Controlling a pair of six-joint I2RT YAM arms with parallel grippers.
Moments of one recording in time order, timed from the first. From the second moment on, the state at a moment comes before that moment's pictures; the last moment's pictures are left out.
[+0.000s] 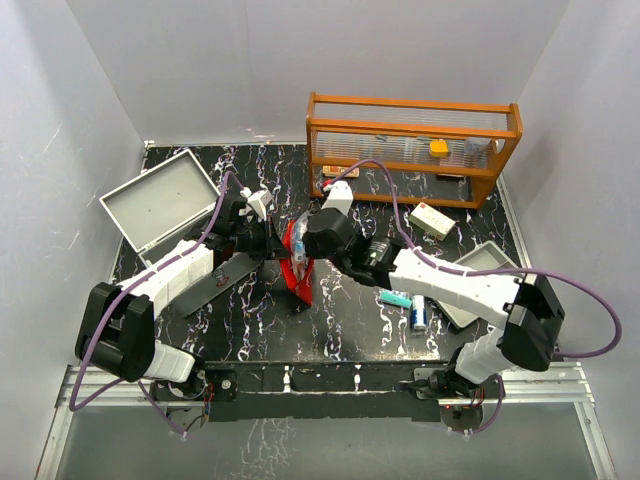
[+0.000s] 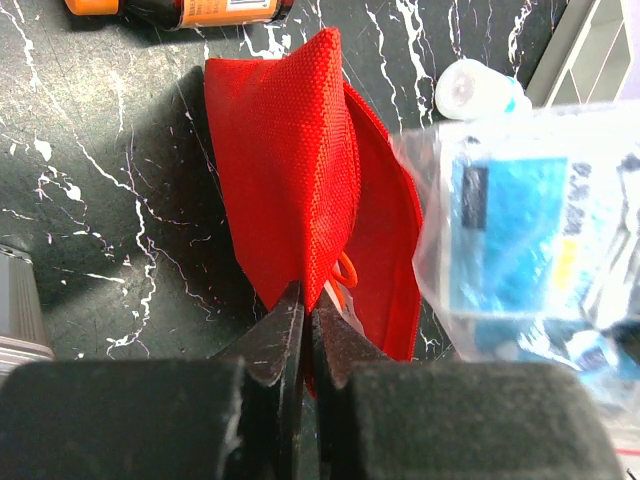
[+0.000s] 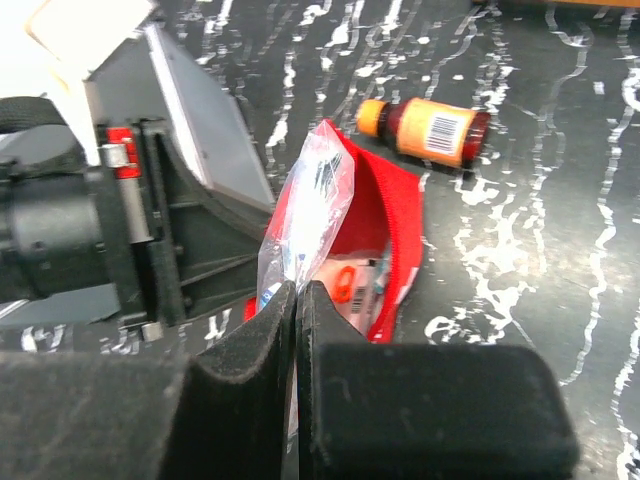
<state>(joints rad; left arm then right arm) -0.39 1.40 0.85 -0.24 0.49 -0.45 0.98 1.46 1.19 -0.26 0.41 0.70</state>
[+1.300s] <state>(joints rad) -0.39 1.40 0.85 -0.24 0.49 -0.45 1.14 1.69 1.32 -0.57 0.72 0.71</state>
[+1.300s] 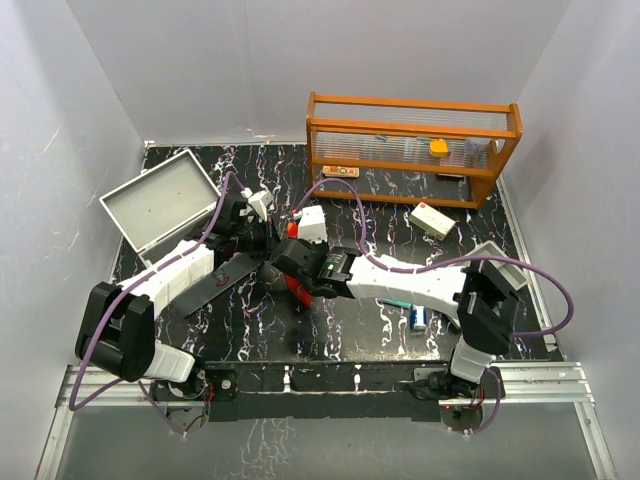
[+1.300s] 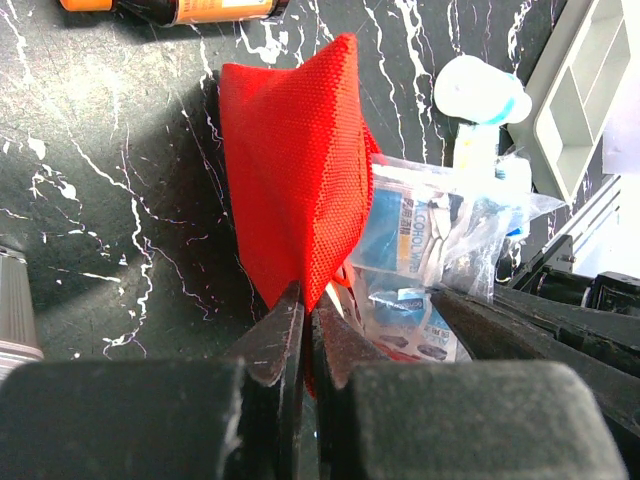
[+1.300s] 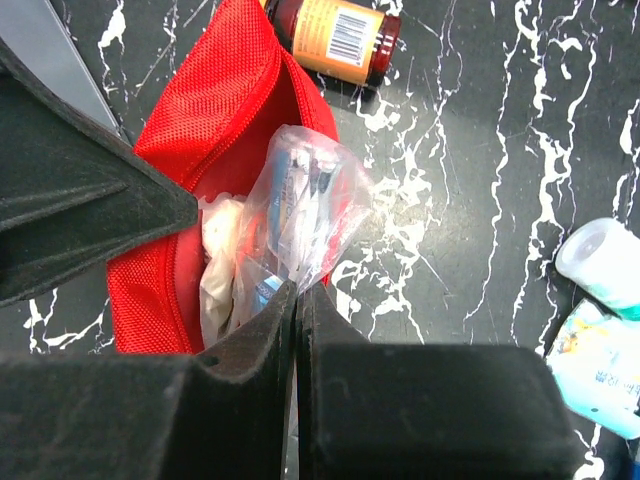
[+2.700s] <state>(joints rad) -0.39 1.40 0.85 -0.24 0.49 -0.45 1.07 1.72 1.41 -0.61 0.45 0.76</state>
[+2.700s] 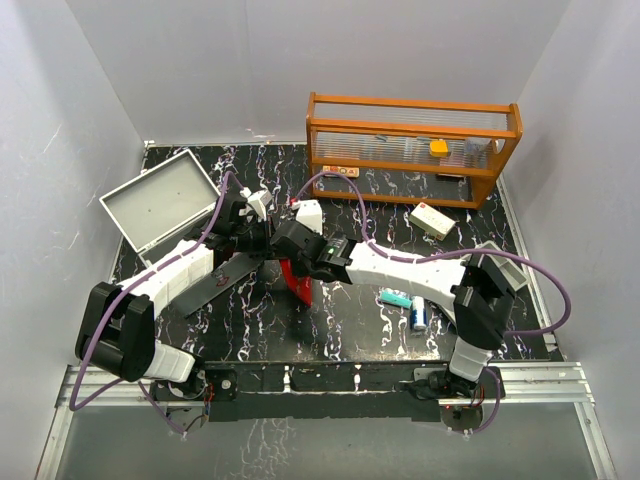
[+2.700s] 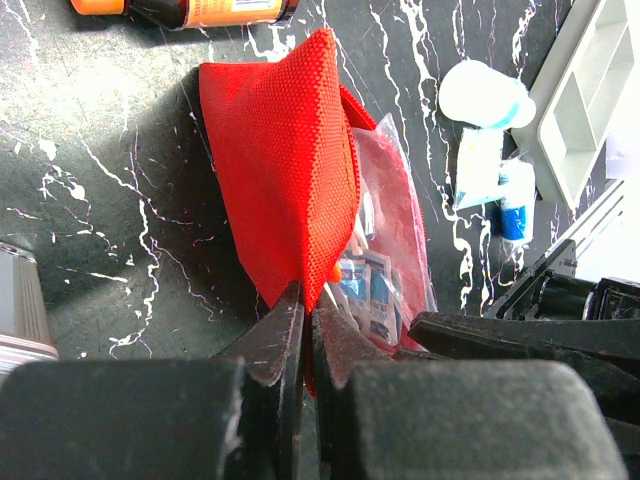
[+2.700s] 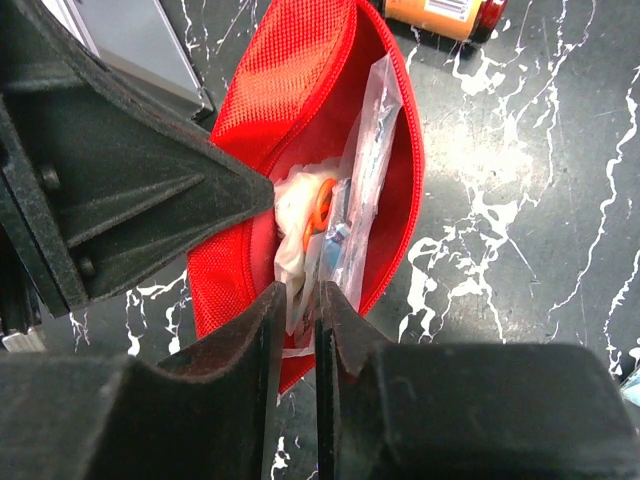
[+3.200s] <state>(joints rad) -0.39 1.40 0.85 -0.24 0.49 -0.45 1.05 1.64 1.37 -0.58 0.47 0.77</state>
